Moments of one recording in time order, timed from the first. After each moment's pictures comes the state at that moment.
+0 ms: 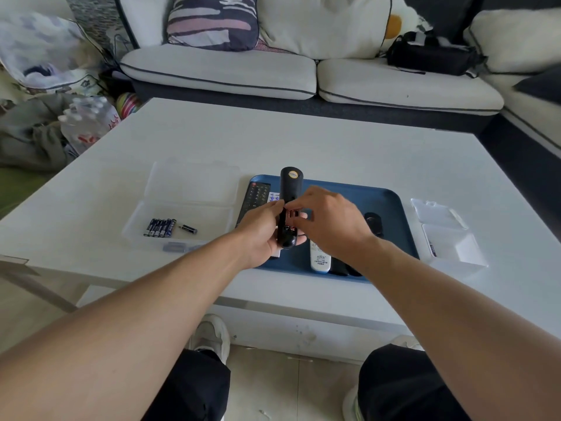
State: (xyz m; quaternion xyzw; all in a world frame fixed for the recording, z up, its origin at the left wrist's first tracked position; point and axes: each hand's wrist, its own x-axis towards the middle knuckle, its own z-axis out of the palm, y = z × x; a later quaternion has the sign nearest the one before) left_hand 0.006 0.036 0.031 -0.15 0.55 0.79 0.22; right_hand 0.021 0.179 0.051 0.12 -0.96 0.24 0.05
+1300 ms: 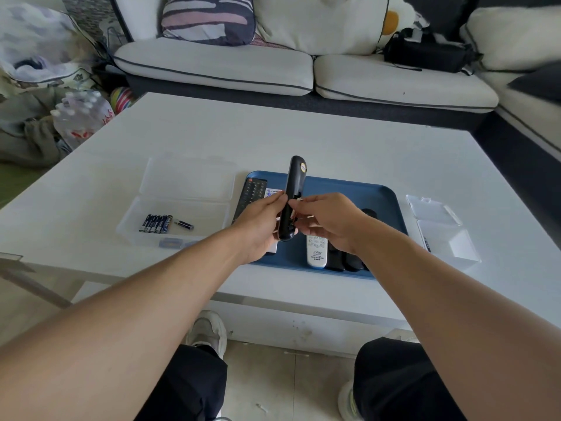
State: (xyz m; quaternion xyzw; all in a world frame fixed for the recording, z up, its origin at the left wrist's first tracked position) left_hand 0.012 0.038 0.035 -0.11 0.61 0.77 0.18; right_hand 0.016 0.178 0.061 -0.15 -0.72 0.66 -0.17
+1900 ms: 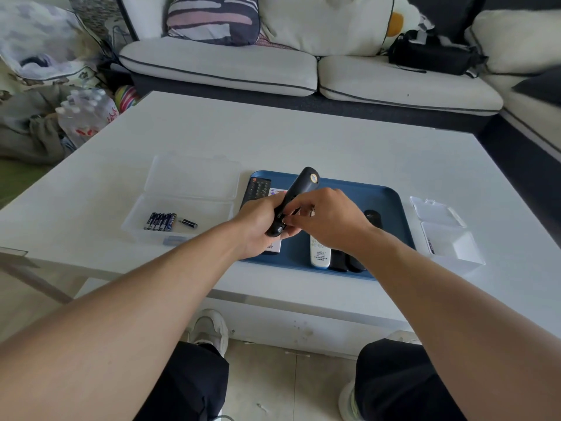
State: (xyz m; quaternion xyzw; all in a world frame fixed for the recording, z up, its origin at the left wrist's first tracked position) left_hand 0.012 0.028 0.049 -0.15 0.56 0.79 0.23; right_hand 0.025 0.174 0.064 0.07 -0.95 0.29 -0.05
